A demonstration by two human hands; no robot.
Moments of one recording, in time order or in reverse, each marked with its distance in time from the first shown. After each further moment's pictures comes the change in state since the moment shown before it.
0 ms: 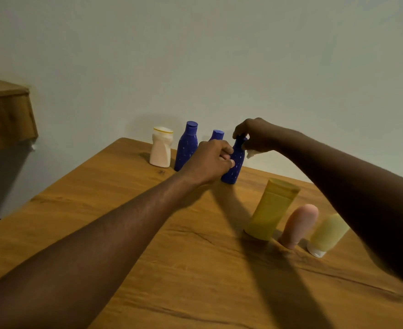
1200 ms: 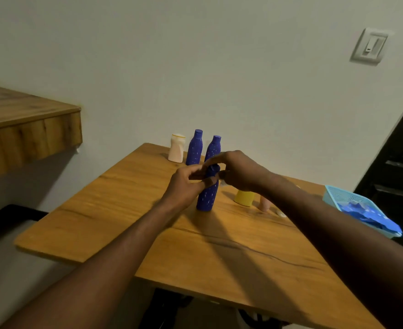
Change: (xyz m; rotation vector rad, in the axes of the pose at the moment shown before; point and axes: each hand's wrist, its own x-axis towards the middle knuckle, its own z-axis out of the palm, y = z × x) left_hand -0.199 0.047 -0.045 -0.470 0.157 -0.070; right_hand -0.216 -0.129 -0.024 0.263 0.129 -0.226
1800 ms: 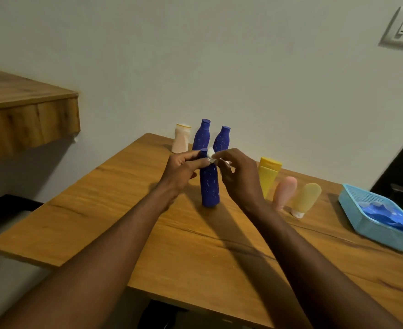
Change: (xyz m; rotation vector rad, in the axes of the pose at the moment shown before) left_hand 0.036 -0.030 -0.019 -0.245 0.058 -0.107; right_hand 0.019 0.015 0.089 0.341 0.649 0.020
